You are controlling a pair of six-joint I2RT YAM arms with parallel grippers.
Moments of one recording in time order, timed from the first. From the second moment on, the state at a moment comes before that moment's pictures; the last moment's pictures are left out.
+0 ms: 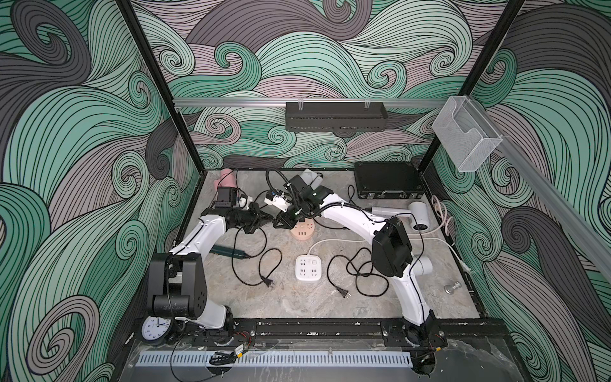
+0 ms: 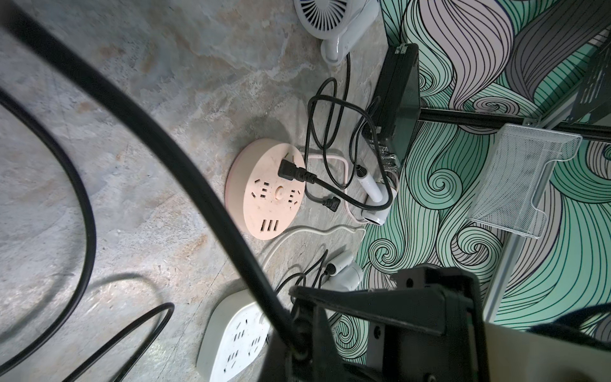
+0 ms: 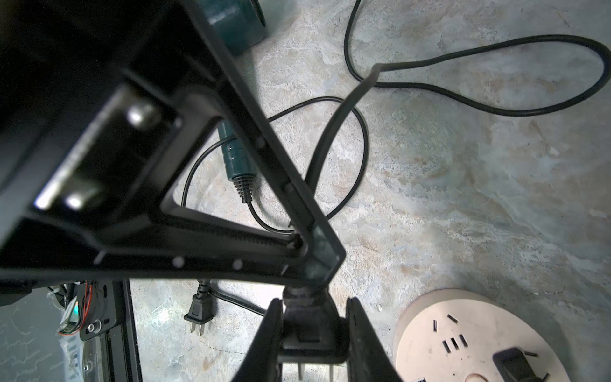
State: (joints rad) left arm -0.01 1.50 1.00 -0.47 0.80 -0.77; right arm 0.81 2.22 2.02 -0.77 -0.44 -0.16
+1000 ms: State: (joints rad) left arm -0.04 1.58 1.02 -0.48 0.92 -0.63; right arm 0.81 2.22 2.02 -0.79 -0.43 -0.15
